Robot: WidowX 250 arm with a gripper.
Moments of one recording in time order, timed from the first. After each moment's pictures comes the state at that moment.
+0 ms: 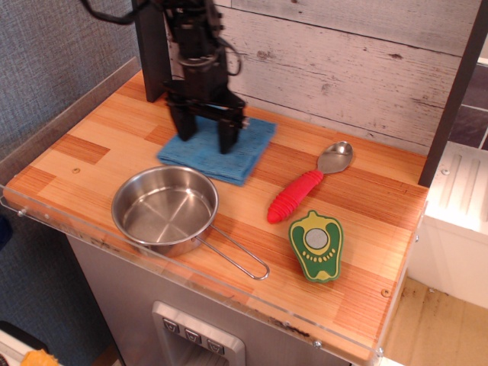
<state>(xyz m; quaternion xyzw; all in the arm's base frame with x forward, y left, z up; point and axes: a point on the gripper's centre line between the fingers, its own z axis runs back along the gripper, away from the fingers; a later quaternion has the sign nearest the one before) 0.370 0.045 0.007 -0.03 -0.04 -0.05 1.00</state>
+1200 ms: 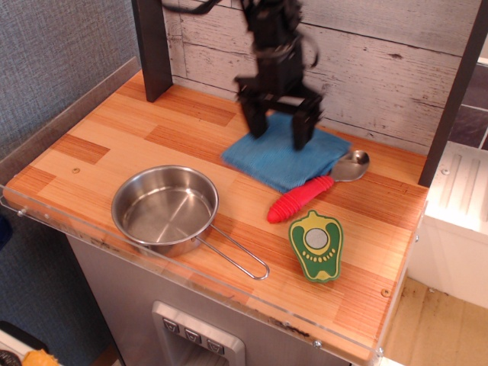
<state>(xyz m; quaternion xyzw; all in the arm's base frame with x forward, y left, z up) 0.398 -0.020 0.034 -0.06 -0.05 -0.08 0.99</state>
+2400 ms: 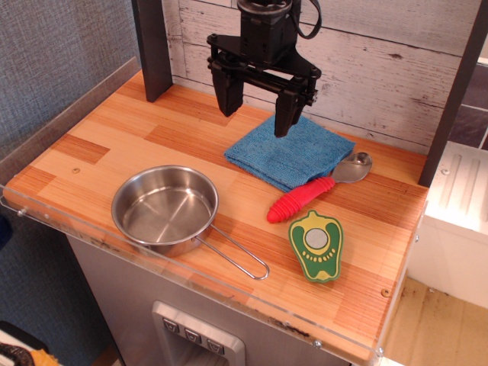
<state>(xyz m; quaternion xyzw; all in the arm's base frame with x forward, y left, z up) 0.329 -0.016 0.100 0.03 -0.06 -0.05 1.00</state>
